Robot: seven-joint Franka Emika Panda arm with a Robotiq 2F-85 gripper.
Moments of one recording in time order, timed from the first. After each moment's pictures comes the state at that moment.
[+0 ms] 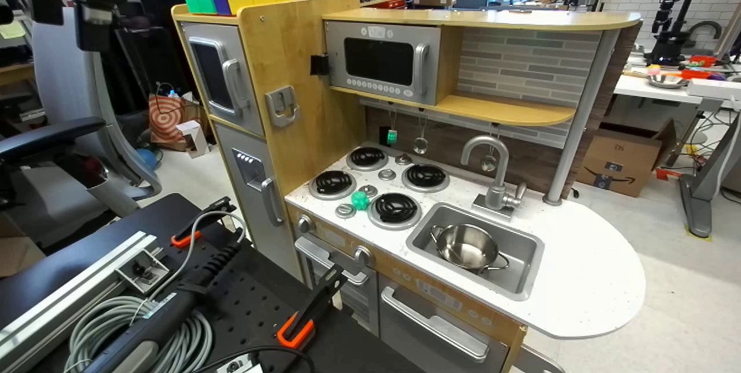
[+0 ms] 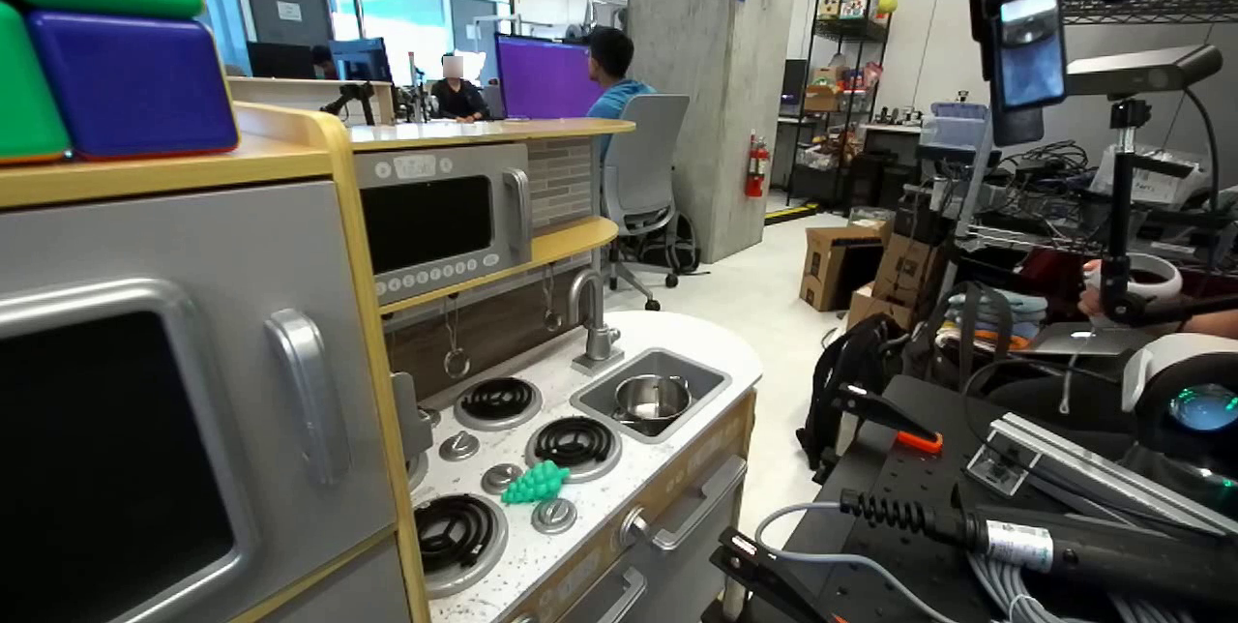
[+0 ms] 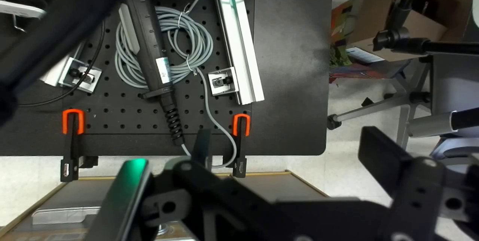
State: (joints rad) arm 0.14 -0.65 0.01 -2.63 0.20 1.68 -0.04
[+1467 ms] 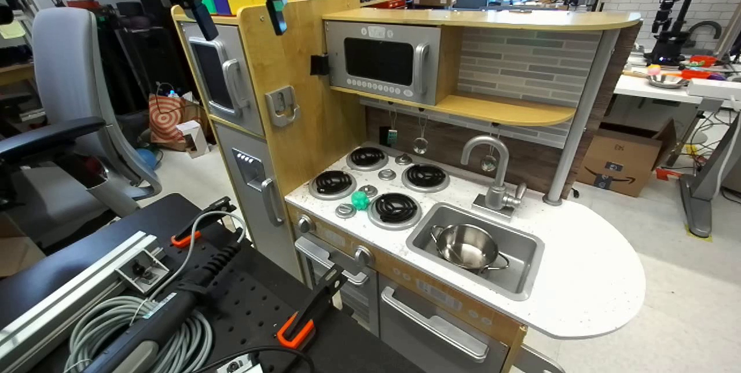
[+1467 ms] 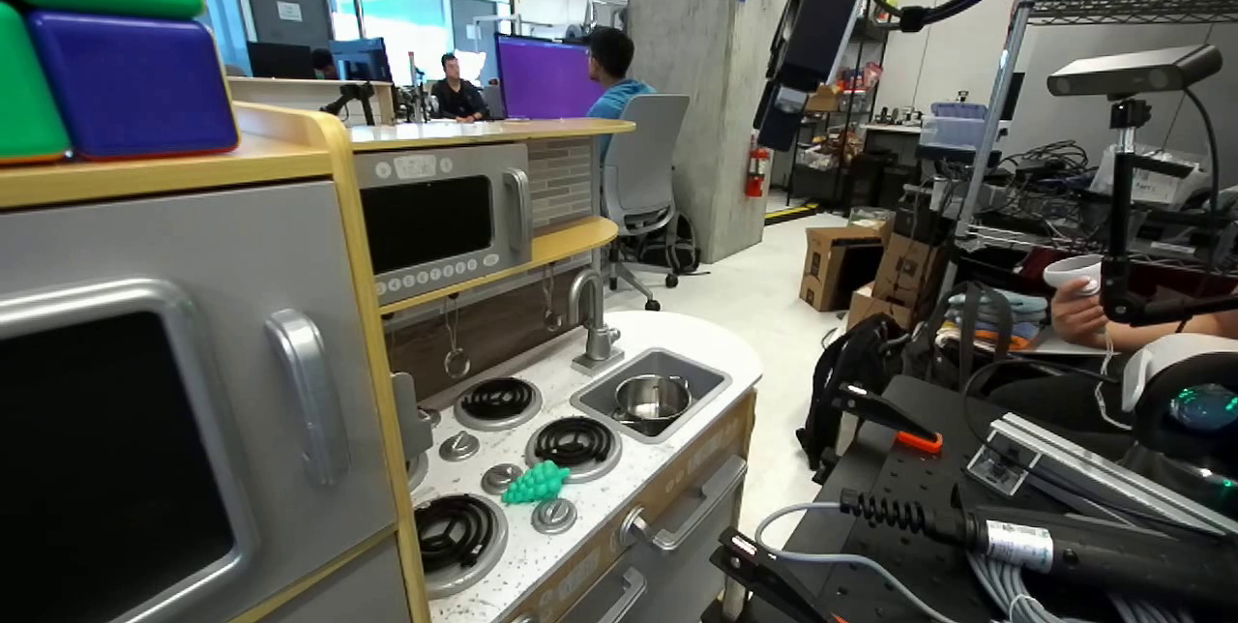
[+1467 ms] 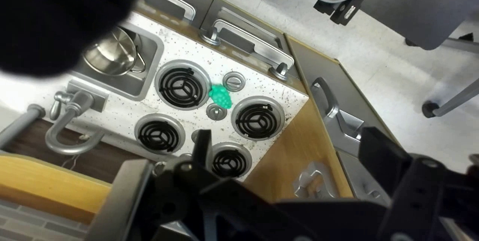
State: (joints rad) arm 0.17 -0.55 -0.09 -2.70 -0.01 2.38 -0.47
